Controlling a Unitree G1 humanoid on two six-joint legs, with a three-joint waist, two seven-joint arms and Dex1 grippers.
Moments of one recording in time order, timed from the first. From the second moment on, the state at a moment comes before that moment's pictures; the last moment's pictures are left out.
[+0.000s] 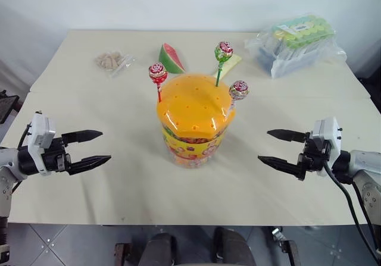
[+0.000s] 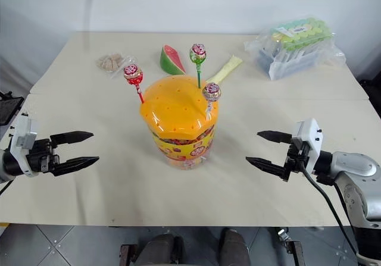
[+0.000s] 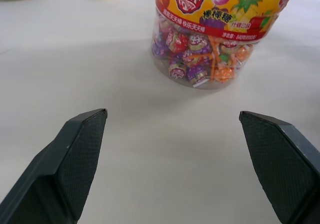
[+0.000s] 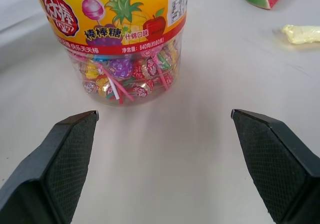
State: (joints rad) left arm -0.16 0.92 0.41 0.09 -0.60 0.37 -1.28; right arm -0.13 -0.81 -0.26 -0.20 0.60 0.39 1.13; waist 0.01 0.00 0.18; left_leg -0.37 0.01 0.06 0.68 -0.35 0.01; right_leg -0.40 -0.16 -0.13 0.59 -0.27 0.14
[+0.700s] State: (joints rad) left arm -0.48 0.99 0.35 0.00 -0.66 0.48 -1.28; right arm -0.14 -0.85 -0.47 -0.44 0.88 0.59 1.01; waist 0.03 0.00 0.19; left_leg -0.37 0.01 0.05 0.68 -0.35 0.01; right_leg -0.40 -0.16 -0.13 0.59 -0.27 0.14
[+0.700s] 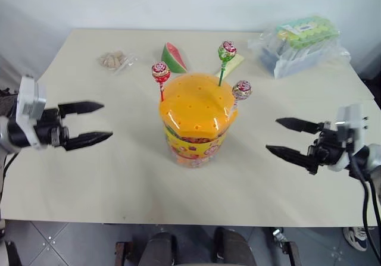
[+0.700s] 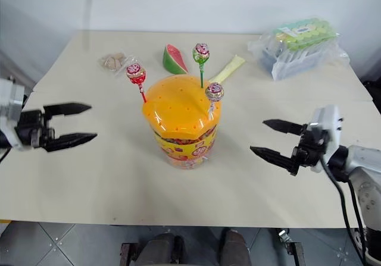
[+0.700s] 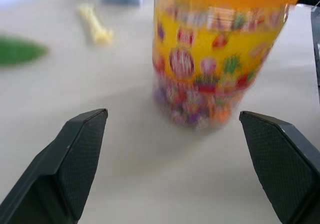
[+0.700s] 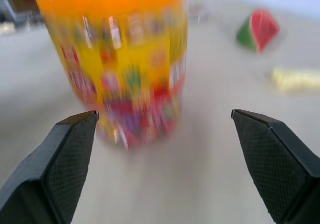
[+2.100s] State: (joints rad) left arm -1.15 0.60 0.11 0.43 -0.63 0.39 -1.48; right arm 0.18 -0.88 -0.82 -0.82 1.34 0.63 0.66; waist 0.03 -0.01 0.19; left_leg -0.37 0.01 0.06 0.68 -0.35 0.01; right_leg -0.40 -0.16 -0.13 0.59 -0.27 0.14
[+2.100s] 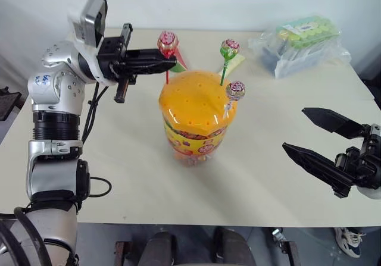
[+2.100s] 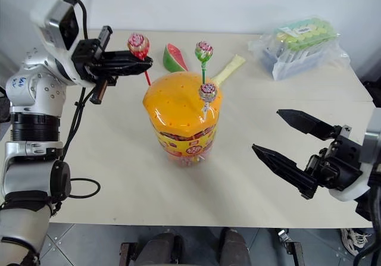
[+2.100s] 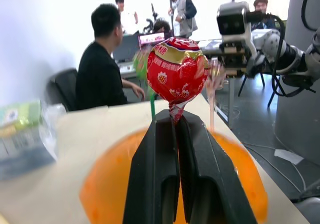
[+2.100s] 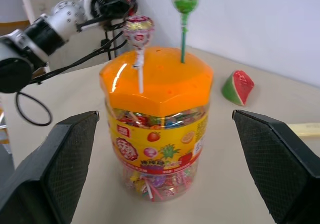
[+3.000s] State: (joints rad) left arm -0.76 1.10 -0.14 0.25 -0.26 1.38 -0.76; right arm -0.02 -0.97 -0.56 -0.64 1.23 0.63 0.87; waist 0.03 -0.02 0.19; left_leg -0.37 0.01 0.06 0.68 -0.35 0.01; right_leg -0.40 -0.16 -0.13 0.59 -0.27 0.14
